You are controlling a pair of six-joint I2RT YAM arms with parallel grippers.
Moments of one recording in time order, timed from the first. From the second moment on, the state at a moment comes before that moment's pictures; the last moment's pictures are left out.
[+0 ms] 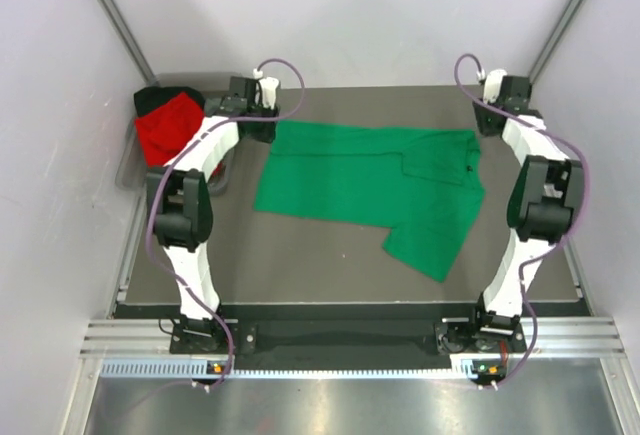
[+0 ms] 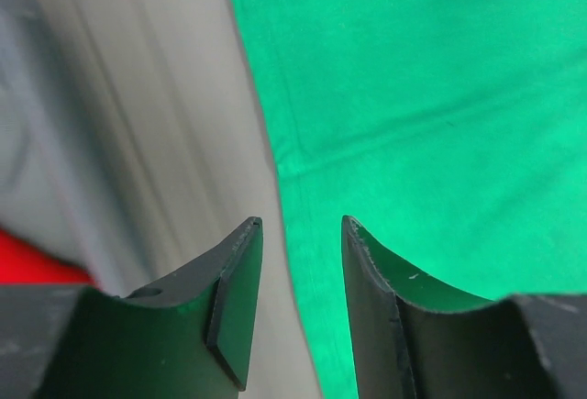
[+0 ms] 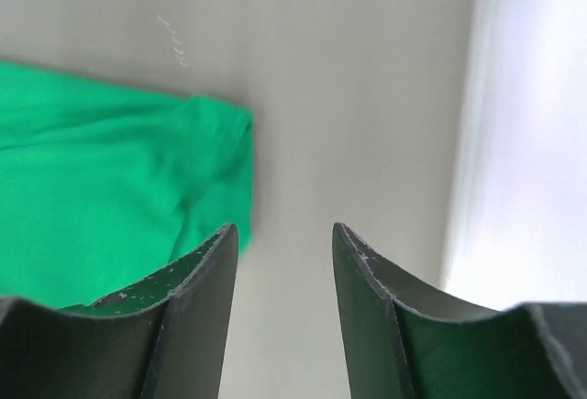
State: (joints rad) left arm -0.18 2.00 1.68 -0.48 0.11 0.12; right arm -0.15 2.03 1.61 -0.32 0.01 -0.36
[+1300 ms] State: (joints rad) left arm -0.18 1.39 1.11 -0.61 0.20 0.25; right arm 0.20 0.98 0.52 -0.97 -0.46 -1.45
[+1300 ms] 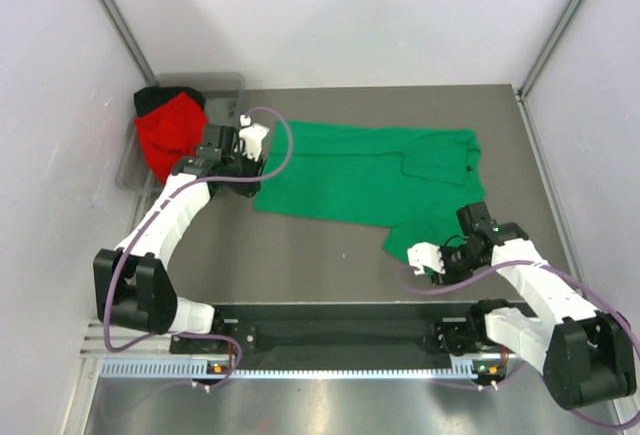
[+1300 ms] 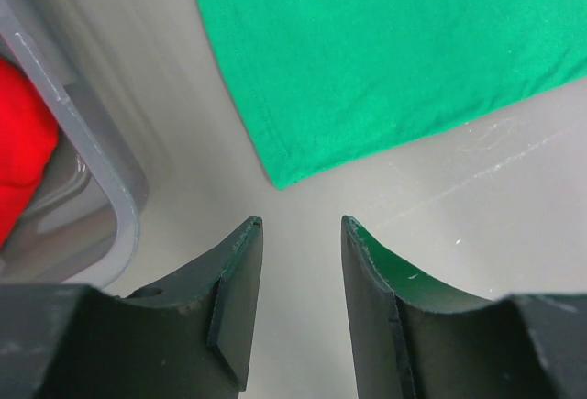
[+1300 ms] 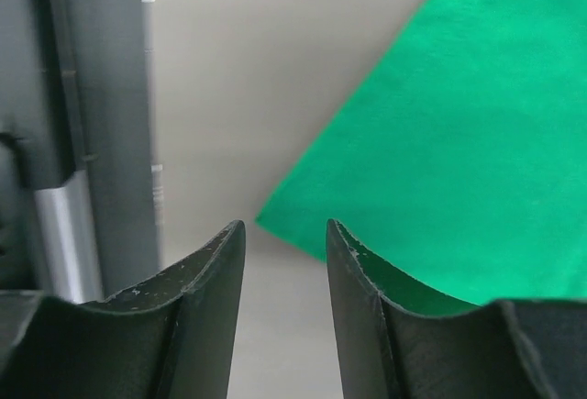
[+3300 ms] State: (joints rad) left arm -0.18 1.78 1.15 -0.64 0.13 0.26; right arm 0.27 0.79 0.52 -0.88 -0.37 -1.19
